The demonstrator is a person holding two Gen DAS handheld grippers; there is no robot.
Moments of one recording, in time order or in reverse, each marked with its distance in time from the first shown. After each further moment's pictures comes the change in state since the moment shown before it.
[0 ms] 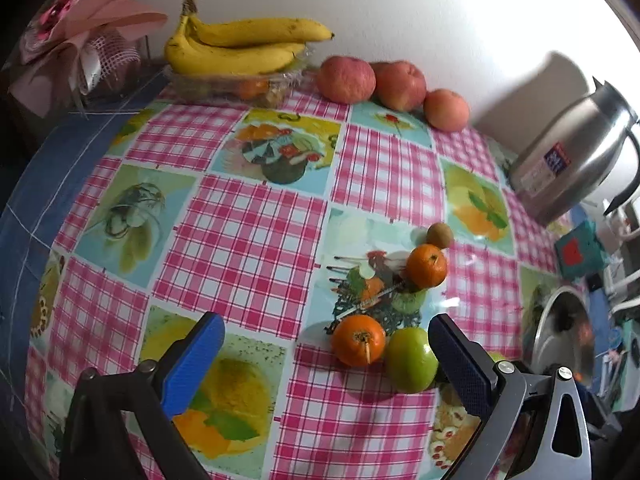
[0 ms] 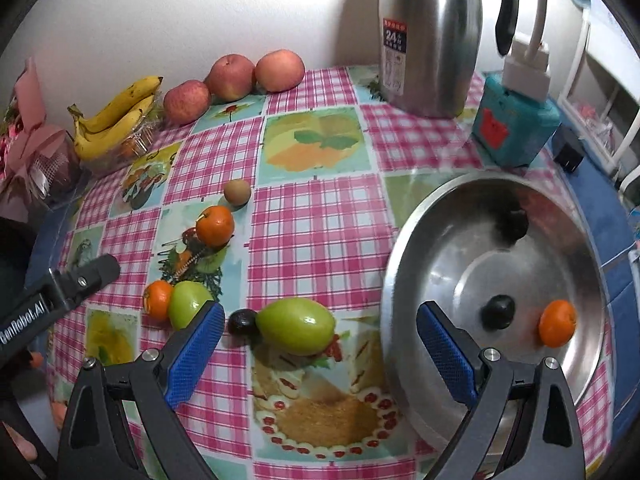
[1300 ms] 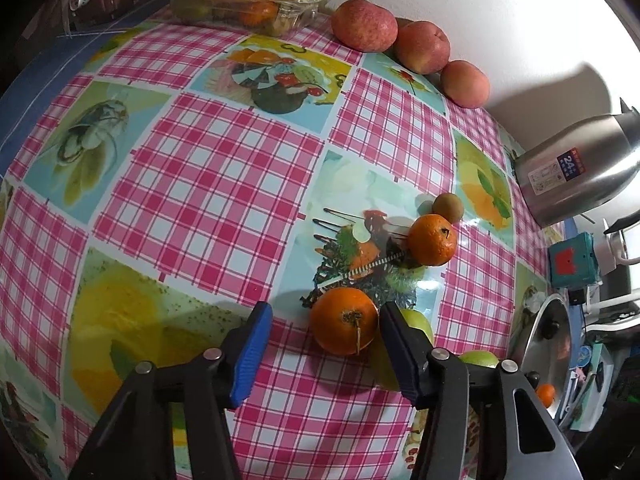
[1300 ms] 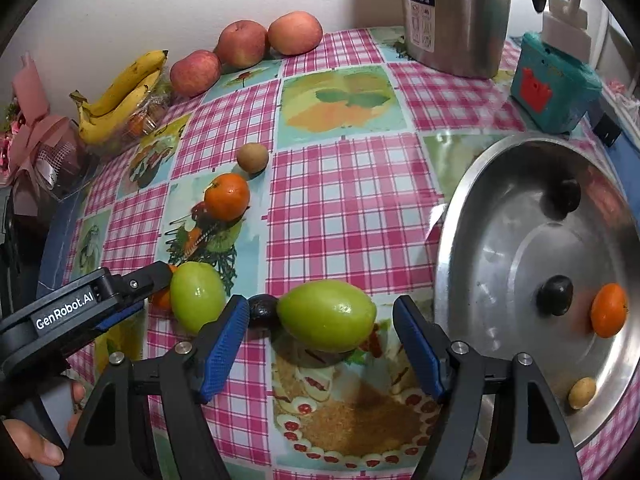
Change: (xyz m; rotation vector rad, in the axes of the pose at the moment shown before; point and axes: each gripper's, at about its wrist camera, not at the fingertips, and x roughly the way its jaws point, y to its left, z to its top) left arm 0.039 0.011 -0.013 -0.161 0.146 -0.128; right arm 0.034 0.005 -0.005 0.010 0.090 0.089
